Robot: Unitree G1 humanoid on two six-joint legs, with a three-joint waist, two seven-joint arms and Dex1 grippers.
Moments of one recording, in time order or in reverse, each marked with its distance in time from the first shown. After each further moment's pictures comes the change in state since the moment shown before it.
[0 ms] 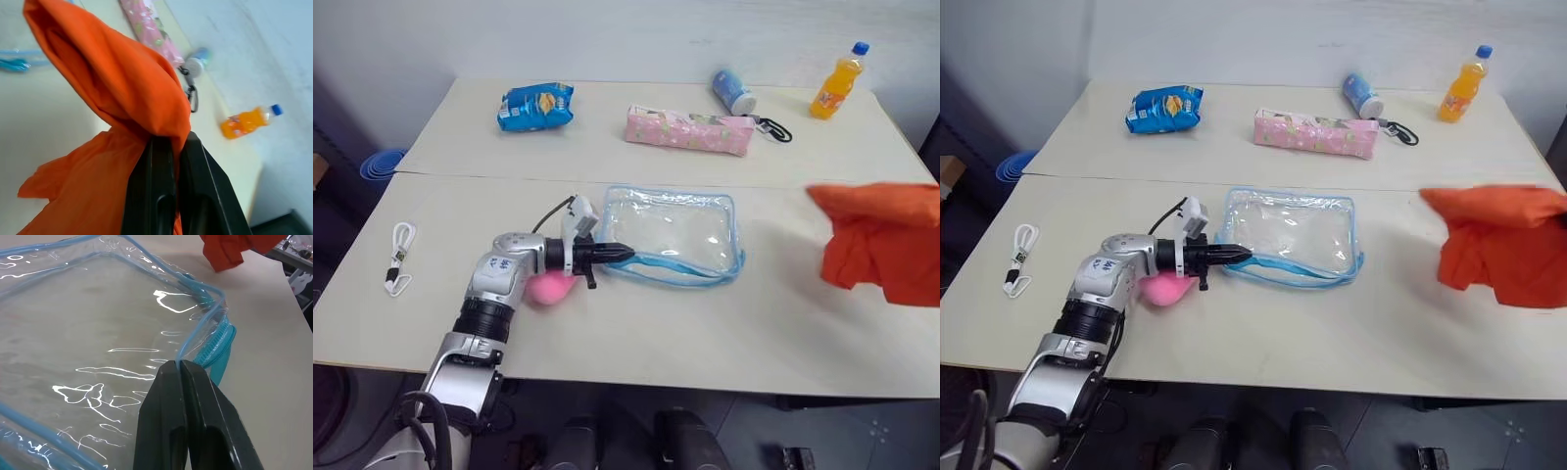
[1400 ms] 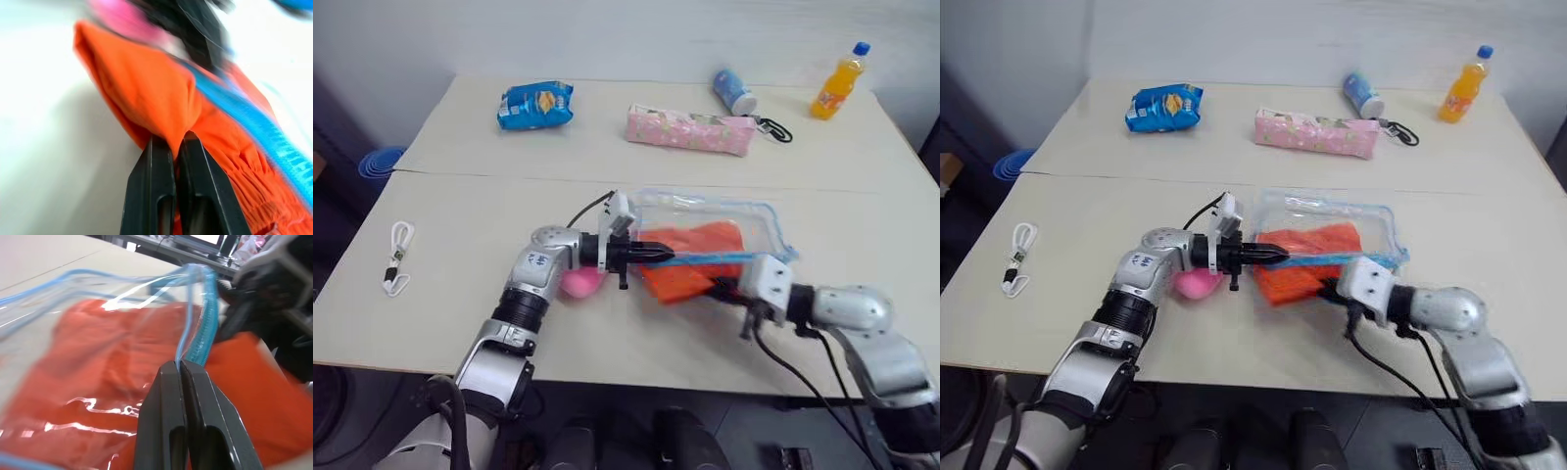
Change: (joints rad) left arm -0.094 -0.156 -0.041 0.133 0.010 -0.136 -0.047; right arm 0.214 0.488 0.554 -0.979 -0.005 0.570 -0.137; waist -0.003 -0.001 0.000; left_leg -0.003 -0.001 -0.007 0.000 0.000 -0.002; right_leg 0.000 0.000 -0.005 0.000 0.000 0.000
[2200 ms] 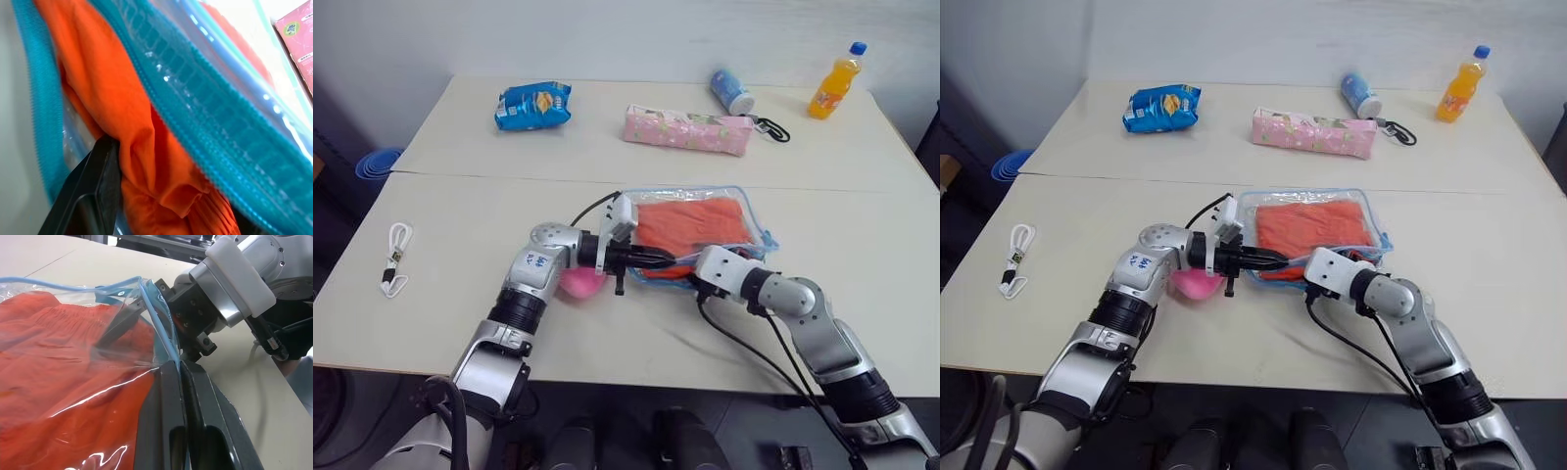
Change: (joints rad) left arm 0.010 0.028 -0.038 -0.059 0.024 -0.050 -0.094; right arm -0.248 0.150 0.247 0.266 -0.513 0.008 -0.419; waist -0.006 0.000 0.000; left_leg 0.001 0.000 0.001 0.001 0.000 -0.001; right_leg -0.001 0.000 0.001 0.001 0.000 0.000
